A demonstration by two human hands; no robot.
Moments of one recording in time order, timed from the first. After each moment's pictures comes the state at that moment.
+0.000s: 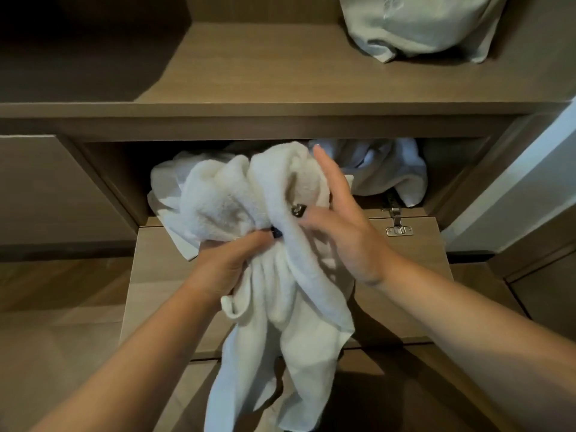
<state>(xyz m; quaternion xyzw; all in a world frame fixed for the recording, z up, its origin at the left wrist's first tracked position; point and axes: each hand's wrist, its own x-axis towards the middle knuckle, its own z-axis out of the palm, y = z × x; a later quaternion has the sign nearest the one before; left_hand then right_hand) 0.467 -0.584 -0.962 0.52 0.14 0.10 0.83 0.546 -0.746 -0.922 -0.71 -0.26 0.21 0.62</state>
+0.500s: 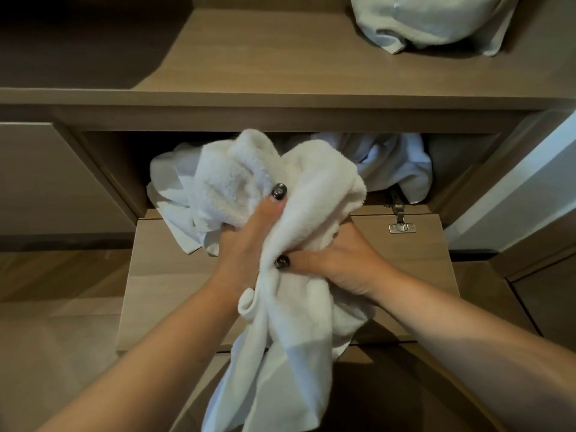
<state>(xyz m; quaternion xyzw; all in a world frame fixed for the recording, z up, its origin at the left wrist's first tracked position) 0.475 -0.616 -0.939 0.53 0.16 0.18 0.81 0.540 -0.747 -0.958 -0.61 -0.28 0.30 0.68</state>
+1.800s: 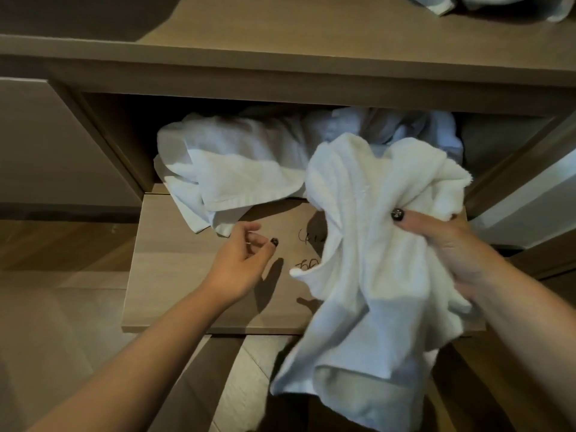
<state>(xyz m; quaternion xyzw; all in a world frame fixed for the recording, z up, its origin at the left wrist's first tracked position) 0.471 -0.562 -1.058 0.78 0.24 0.02 0.58 0.578 -0.818 -0.966 -0.62 -0.06 0.25 0.74</state>
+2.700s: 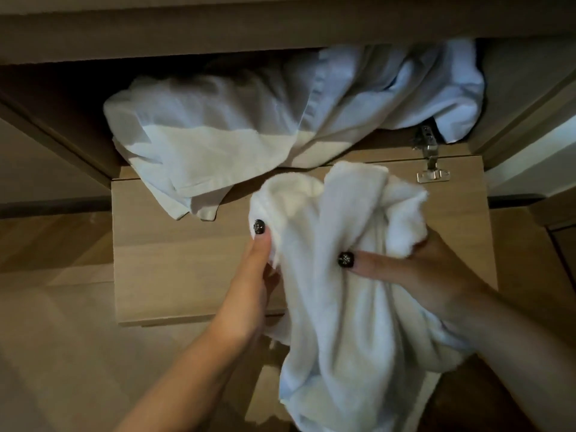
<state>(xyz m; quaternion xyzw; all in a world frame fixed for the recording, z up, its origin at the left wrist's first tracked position) 0.452 -0.618 -1.023 0.54 0.24 -0.05 0.81 0.537 -0.803 -0.984 -0.71 -0.05 0.30 0.63</state>
